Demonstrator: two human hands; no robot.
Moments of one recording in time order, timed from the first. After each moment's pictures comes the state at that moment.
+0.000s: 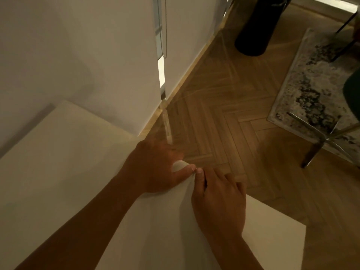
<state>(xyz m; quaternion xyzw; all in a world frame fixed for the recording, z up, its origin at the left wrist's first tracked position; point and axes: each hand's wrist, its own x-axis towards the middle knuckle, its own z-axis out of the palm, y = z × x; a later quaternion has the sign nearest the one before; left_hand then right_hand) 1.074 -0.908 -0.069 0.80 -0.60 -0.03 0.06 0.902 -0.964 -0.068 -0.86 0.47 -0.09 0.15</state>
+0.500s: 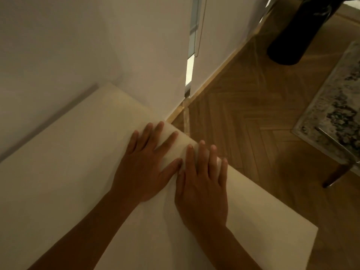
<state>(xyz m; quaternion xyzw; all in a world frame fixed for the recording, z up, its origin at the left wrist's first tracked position) 1.044 -0.818 -0.069 0.90 -0.42 -0.06 0.03 0.911 -0.916 -0.077 -0.95 0.29 -0.07 0.13</state>
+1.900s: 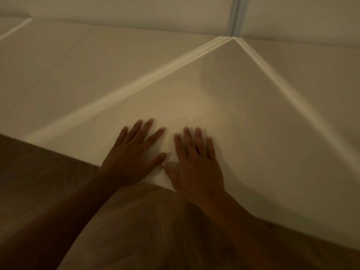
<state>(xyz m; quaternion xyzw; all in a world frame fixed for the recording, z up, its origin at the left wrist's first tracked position) 0.452 -0.212 -0.056 0.99 0.14 -0.06 0.04 0.545 -0.396 -0.067 -0.88 -0.45 0.06 0.13</state>
